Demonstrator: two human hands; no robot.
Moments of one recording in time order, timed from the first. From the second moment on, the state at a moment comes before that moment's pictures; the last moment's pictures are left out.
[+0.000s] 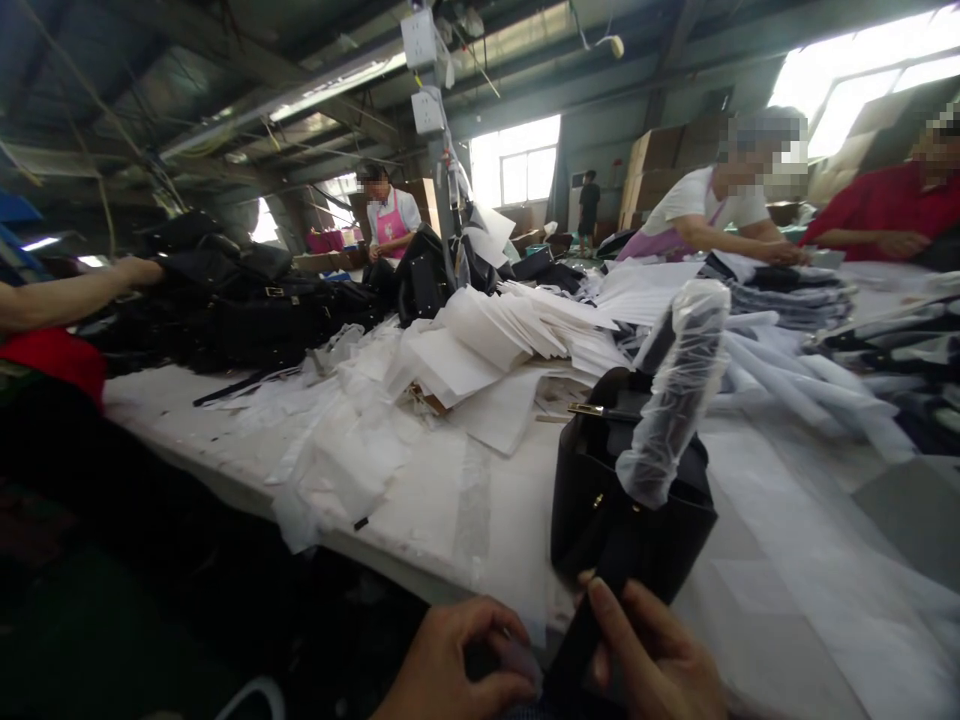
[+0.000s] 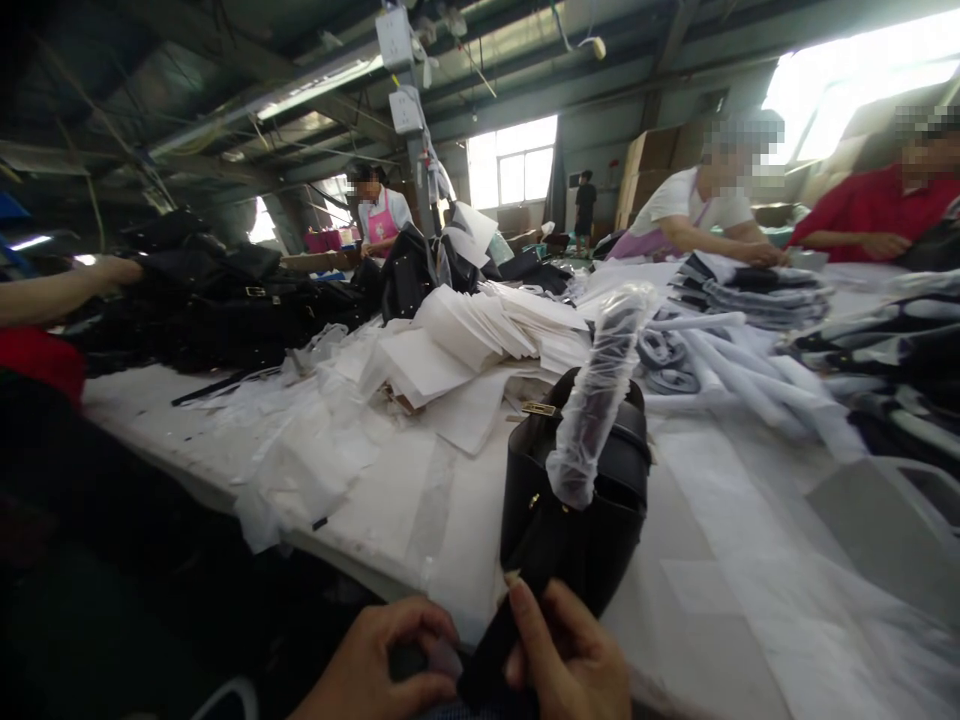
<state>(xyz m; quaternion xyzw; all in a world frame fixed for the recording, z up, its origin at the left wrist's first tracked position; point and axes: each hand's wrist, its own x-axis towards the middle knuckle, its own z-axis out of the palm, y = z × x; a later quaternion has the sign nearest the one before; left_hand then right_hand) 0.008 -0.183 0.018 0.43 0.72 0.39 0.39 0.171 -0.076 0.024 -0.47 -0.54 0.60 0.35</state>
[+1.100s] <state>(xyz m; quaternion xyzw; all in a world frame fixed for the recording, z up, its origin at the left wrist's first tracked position) 0.015 -0.192 0.003 0.36 0.63 0.50 0.46 0.163 -0.084 0.030 -0.46 -0.60 0.54 0.37</state>
